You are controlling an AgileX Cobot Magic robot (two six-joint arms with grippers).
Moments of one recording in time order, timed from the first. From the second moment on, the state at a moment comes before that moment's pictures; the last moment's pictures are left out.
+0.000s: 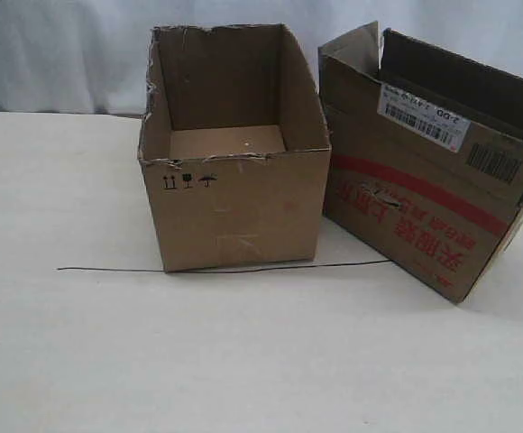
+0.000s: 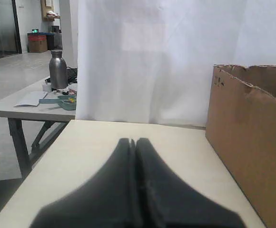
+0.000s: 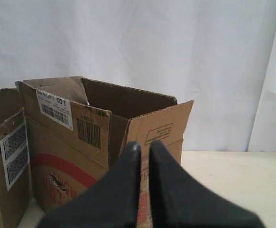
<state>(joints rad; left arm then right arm) 0.05 0.00 0.00 0.07 0.10 -0.07 0.10 0.00 0.00 -0.12 0.01 0.08</state>
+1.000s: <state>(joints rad) 0.05 0.00 0.00 0.19 0.09 -0.06 0.10 0.00 0.00 -0.12 0.01 0.08</state>
